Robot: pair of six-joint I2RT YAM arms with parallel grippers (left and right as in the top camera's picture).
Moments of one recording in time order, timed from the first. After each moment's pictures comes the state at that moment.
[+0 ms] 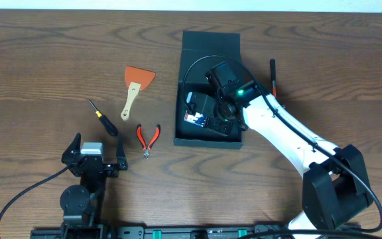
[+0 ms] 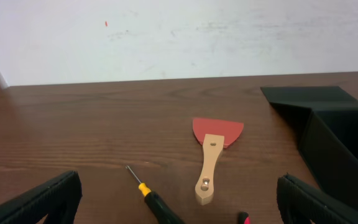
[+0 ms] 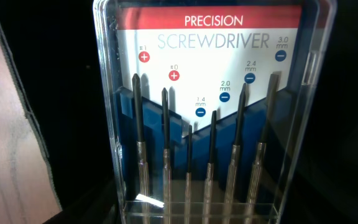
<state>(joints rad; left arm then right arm) -0.02 0.01 0.03 -0.13 0.01 0.05 0.54 1.77 1.30 -0.82 -0.14 -0.71</state>
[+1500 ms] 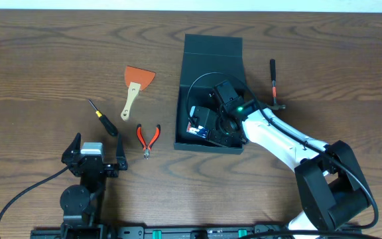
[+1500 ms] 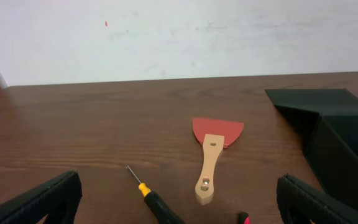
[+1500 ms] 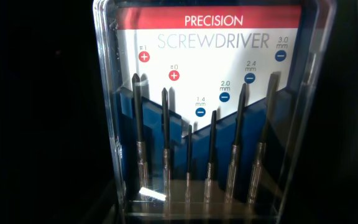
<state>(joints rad) -0.02 0.01 0.03 -0.13 0.01 0.05 0.54 1.77 1.06 -0.58 -0.16 -0.70</state>
